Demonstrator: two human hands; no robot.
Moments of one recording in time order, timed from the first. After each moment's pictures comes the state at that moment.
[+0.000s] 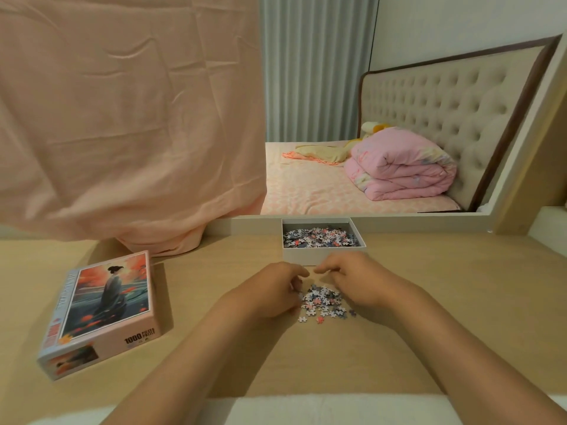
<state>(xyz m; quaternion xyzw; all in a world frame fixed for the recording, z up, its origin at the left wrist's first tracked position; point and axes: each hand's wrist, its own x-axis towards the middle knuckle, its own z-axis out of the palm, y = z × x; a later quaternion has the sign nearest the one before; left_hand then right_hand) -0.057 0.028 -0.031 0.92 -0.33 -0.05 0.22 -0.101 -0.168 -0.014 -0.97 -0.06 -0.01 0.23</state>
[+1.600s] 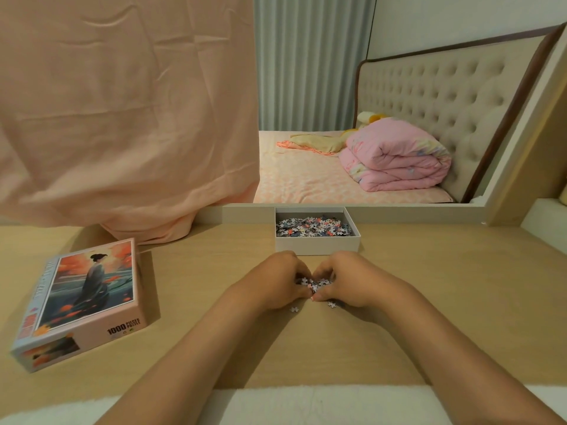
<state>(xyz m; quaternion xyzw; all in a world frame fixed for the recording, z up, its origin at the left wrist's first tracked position) -0.058 0.009 -0.036 0.92 -0.35 -0.02 0.18 -0.108 -0.159 -0.016 -0.98 -0.02 0.06 0.21</state>
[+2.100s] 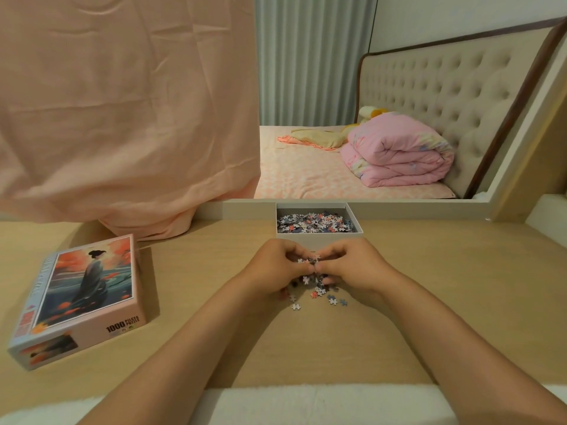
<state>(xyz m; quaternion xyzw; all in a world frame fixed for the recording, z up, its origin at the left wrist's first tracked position) -0.051 0.009 -0.038 0.84 -0.22 -0.09 0.49 -0.099 -0.161 -0.033 -0.78 0.10 0.01 0.62</state>
